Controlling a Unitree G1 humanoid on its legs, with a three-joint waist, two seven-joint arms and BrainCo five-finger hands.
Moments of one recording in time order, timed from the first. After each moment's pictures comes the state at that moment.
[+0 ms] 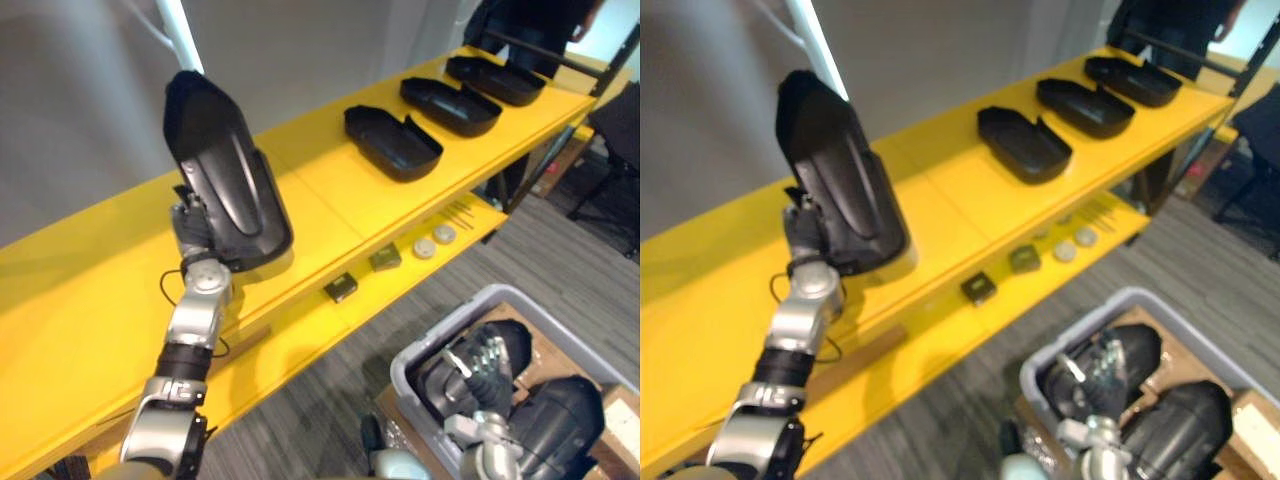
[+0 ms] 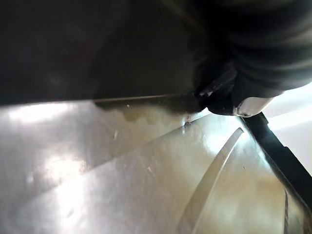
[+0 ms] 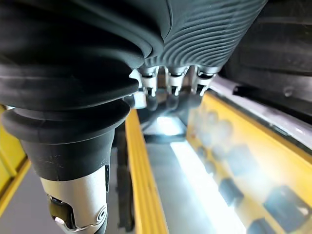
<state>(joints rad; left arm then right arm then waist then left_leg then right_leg) -0.55 0.31 0.00 0.30 -0.12 0.22 0.61 0.40 -0.07 0.01 0.10 0.27 -0.48 -0.20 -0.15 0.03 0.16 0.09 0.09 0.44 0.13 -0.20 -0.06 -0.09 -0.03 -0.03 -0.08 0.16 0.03</state>
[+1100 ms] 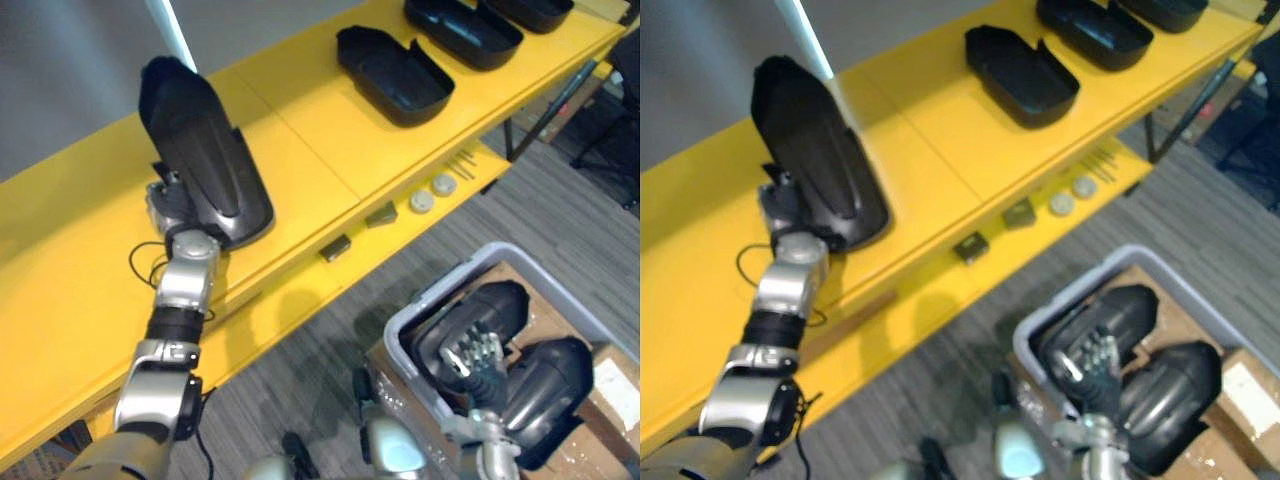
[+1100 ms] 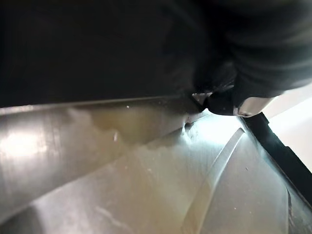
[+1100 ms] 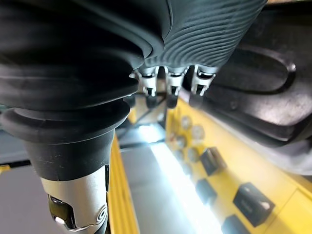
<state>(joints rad) -0.75 0.35 0.04 0.46 -0.07 0.39 0.68 0.41 -0.15 0.13 0.09 0.40 -0.55 -0.22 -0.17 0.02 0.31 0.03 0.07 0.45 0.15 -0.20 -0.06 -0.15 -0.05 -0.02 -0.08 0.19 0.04</state>
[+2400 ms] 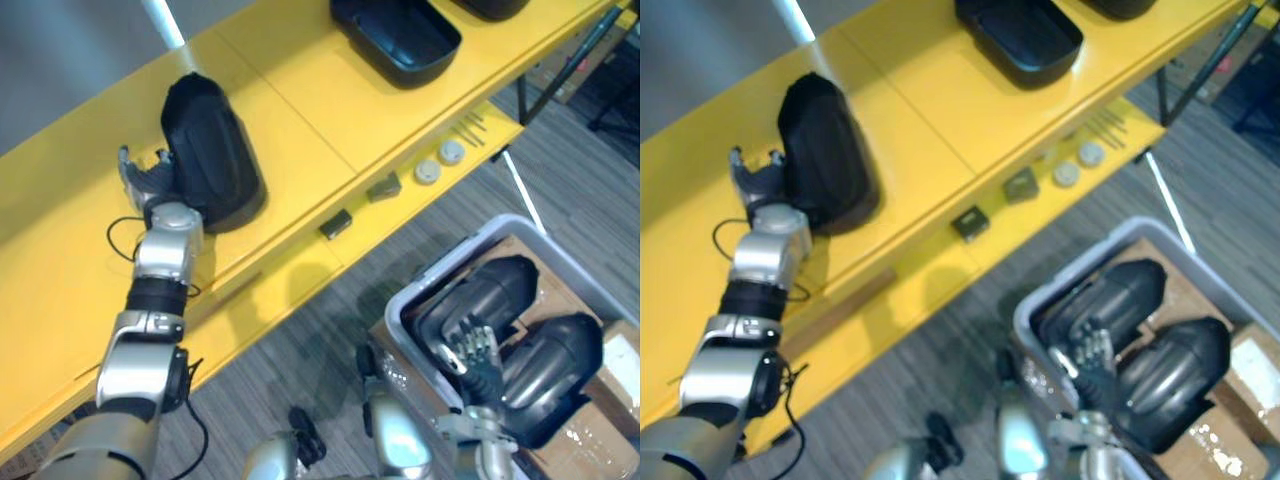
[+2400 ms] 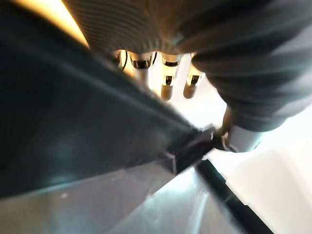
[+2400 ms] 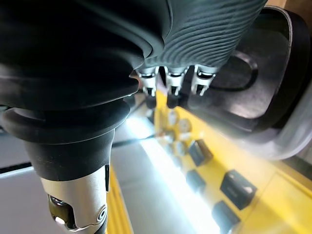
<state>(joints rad) -0.87 0.43 0.02 0.57 -0.16 0.41 0.70 0.41 -0.19 0.21 0.05 0.46 -0.58 -0.22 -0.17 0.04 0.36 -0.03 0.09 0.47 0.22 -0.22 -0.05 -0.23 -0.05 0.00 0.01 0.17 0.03</state>
